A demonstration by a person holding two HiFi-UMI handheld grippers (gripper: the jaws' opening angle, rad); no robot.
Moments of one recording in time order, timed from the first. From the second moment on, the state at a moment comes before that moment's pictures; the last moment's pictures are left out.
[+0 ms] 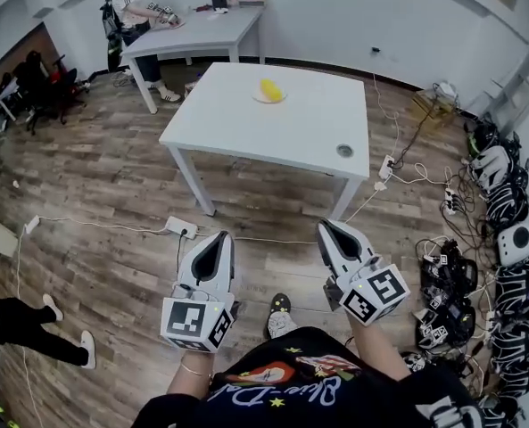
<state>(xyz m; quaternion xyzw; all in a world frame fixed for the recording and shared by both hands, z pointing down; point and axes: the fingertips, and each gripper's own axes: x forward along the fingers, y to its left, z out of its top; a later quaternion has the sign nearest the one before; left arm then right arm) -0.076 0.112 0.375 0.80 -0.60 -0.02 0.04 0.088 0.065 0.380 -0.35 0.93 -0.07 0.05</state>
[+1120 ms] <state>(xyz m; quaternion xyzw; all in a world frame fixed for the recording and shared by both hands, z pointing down) -0.238 -0.374 0.352 0.85 -0.53 -0.02 0.02 -0.089 -0.399 0.367 -0.42 0.91 -0.05 0.01</state>
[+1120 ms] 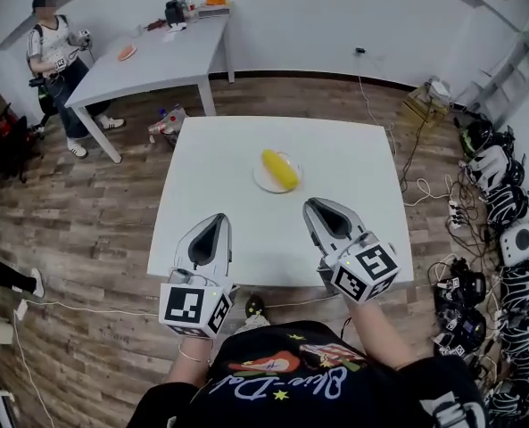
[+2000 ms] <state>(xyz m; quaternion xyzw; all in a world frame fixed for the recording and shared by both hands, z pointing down) -0.266 -0.511 0.374 0.84 -0.54 0.00 0.07 -0.127 -0.641 0.561 -0.33 0.86 -0.13 -0.37</state>
